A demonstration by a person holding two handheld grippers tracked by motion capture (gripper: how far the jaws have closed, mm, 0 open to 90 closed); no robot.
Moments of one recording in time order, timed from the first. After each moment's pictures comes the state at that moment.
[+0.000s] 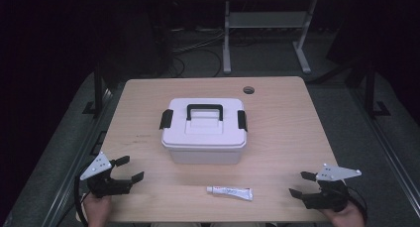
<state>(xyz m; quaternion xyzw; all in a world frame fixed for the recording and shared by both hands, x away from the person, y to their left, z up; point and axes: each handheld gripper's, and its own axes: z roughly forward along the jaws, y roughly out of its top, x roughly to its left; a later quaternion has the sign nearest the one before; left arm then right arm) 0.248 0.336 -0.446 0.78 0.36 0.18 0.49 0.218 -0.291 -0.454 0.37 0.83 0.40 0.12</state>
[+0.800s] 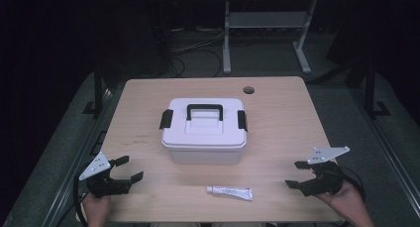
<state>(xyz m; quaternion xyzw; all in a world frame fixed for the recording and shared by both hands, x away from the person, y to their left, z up) 0.248 0.339 -0.446 0.77 0.36 0.18 0.49 0.253 -0.276 -0.416 0.32 0.87 0.36 0.07</state>
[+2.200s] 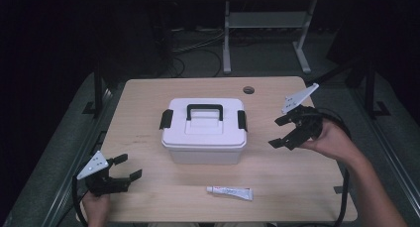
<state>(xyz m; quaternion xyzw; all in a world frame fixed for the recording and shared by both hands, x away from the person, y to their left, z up) 0.251 0.342 -0.446 0.76 0.36 0.19 0.50 0.345 -0.215 -0.306 0.21 0.93 0.31 0.05</state>
